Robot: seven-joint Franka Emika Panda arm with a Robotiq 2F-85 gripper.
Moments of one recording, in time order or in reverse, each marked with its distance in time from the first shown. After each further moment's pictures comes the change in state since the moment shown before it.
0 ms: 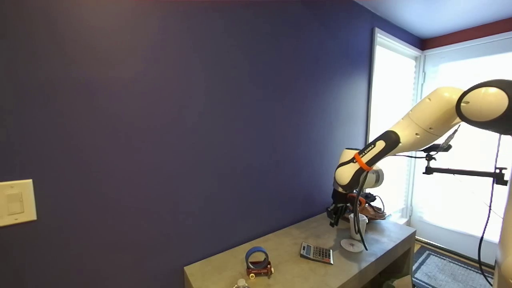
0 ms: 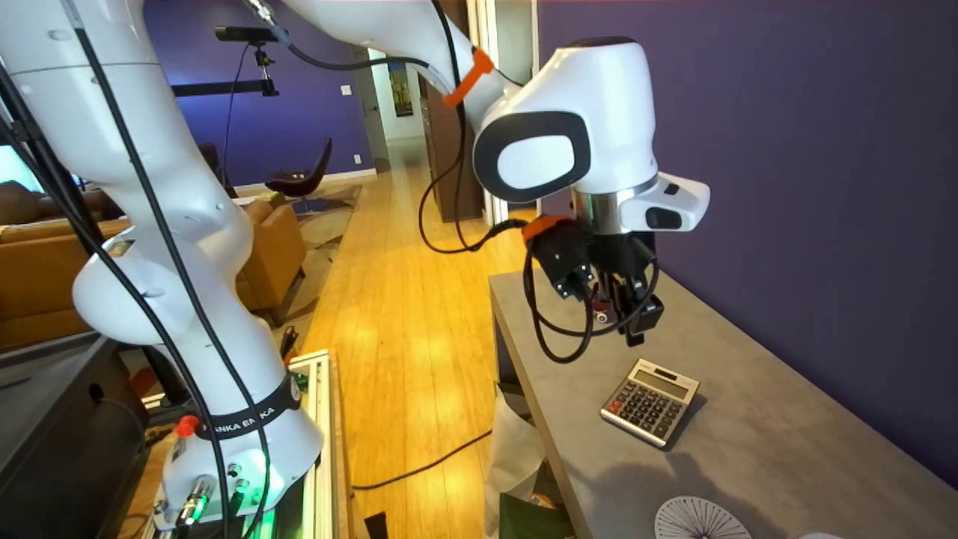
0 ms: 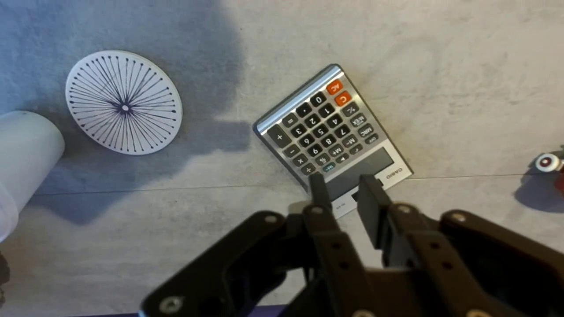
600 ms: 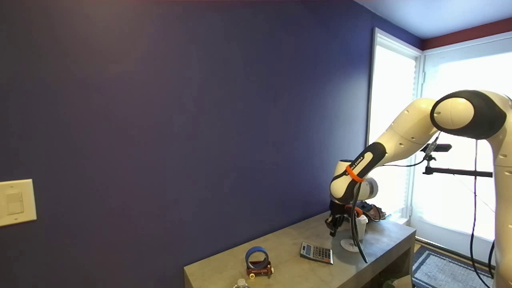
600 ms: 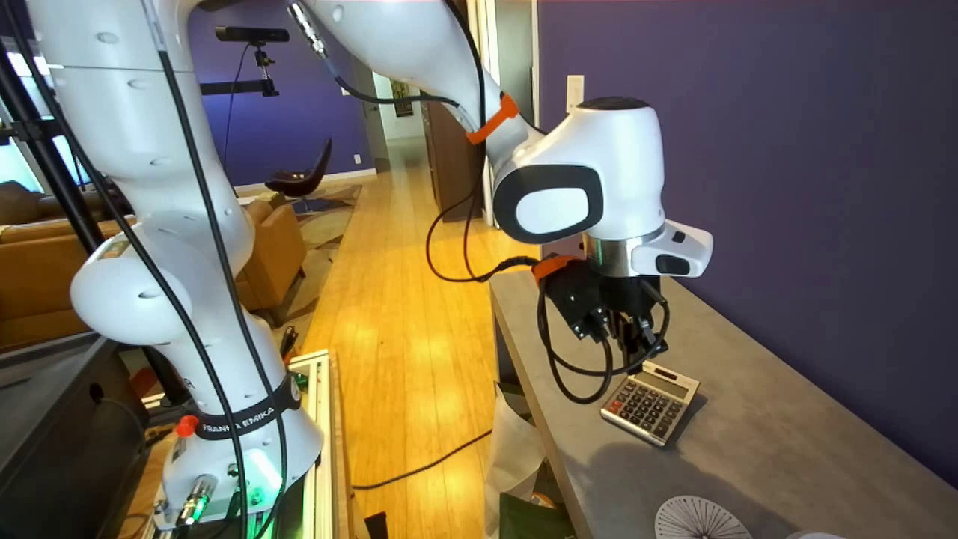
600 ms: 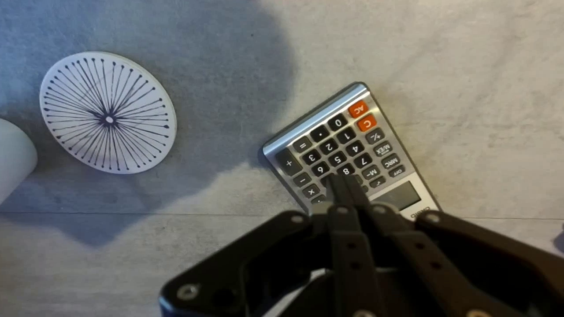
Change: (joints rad) arm -0.020 0.146 0.027 0.028 0.013 0.083 -0.057
